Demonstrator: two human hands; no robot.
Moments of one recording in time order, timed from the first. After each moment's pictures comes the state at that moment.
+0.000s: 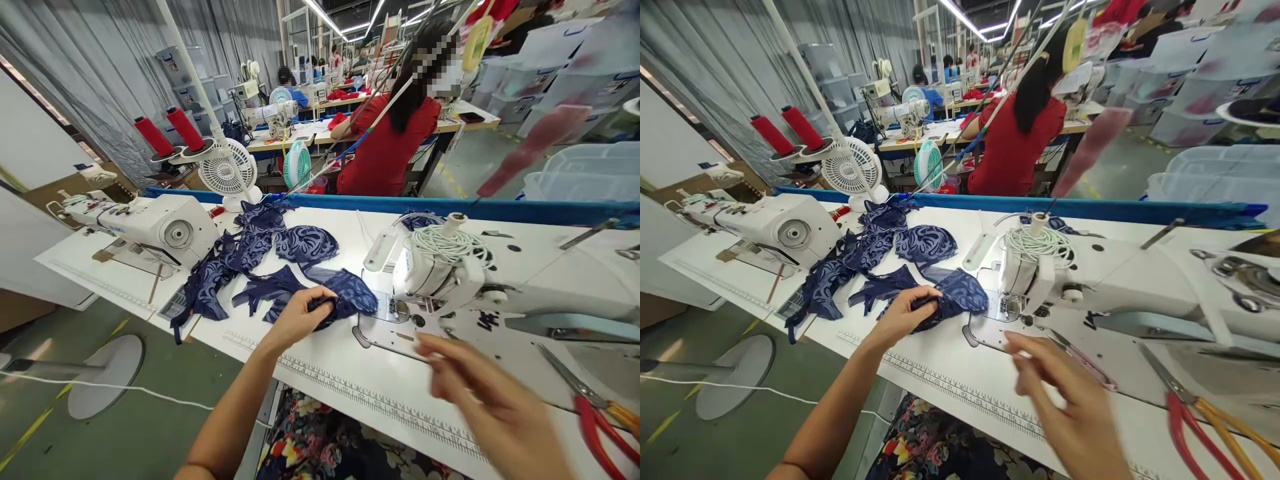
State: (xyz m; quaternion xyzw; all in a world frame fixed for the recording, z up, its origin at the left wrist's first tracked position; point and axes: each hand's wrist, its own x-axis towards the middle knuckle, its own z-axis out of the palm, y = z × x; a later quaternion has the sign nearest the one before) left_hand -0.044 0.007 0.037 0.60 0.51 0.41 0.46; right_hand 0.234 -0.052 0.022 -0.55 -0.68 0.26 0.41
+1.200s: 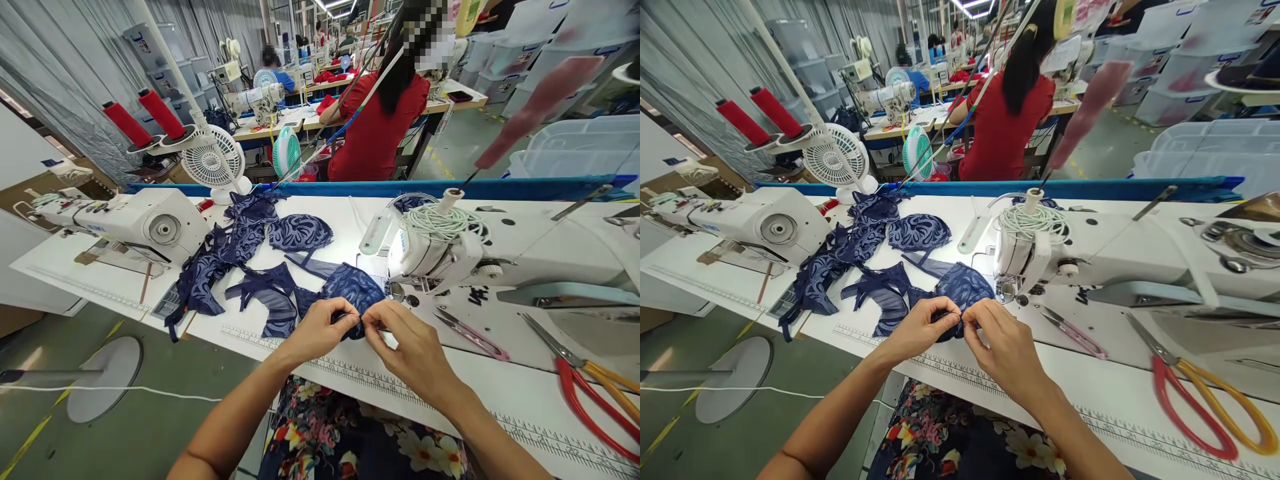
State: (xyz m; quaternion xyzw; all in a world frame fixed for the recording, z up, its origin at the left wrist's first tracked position) left_hand -0.011 -0.012 0.033 0.65 0.50 0.32 0.49; right_hand 0.175 -0.013 0.022 -0.41 -0.82 0.17 0.35
